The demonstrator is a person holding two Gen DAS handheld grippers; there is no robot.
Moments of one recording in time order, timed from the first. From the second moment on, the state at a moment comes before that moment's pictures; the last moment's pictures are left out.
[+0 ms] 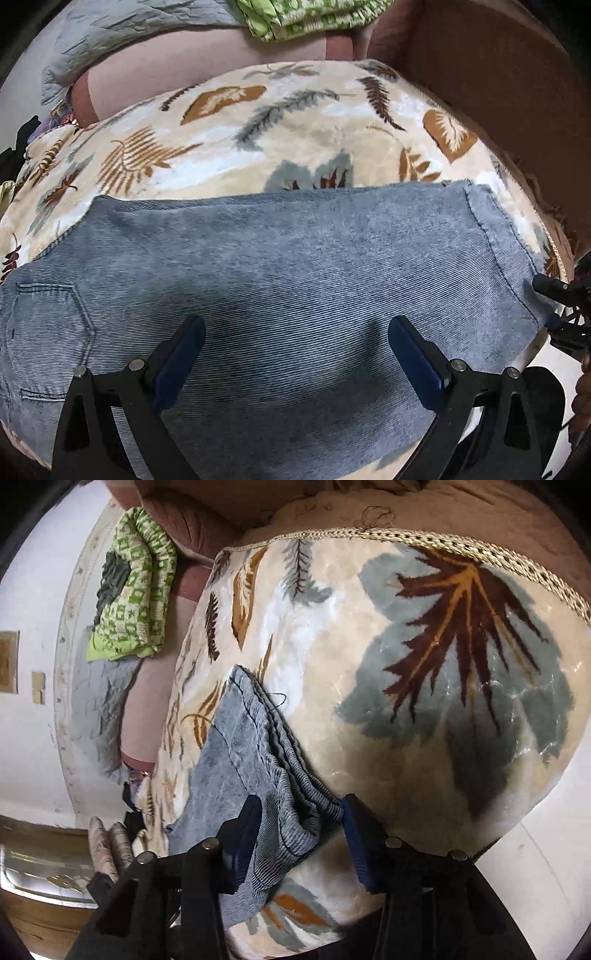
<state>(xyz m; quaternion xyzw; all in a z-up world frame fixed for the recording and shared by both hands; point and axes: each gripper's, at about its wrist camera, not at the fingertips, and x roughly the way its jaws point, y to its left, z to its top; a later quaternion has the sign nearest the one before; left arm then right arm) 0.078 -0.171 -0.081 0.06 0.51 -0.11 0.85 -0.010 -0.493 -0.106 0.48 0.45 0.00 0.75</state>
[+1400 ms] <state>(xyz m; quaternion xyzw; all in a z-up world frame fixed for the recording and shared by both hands) 0.084 -0.156 -0.103 0.09 0.53 -0.10 0.83 0.019 -0.380 0.023 0.26 0.43 0.09 0.86</state>
